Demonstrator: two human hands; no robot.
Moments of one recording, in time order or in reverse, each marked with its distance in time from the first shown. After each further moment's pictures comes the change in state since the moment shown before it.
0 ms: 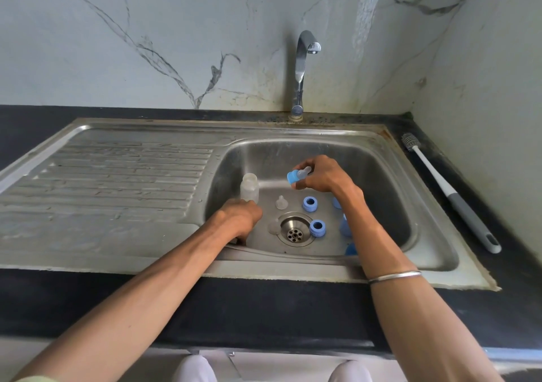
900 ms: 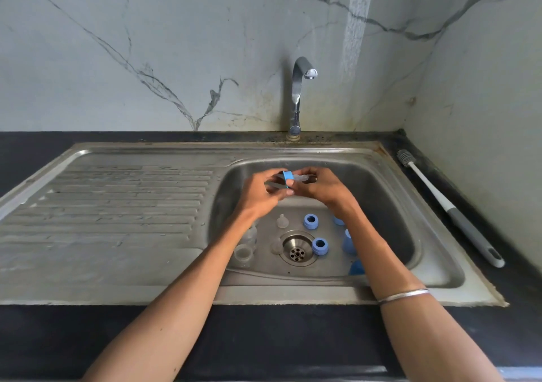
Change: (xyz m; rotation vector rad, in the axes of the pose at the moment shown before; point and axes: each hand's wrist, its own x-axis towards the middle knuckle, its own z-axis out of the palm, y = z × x) left_hand 0.044 -0.003 -0.034 -1.260 0.679 0.202; right_hand 0.002 -0.001 0.001 0.551 0.016 -0.095
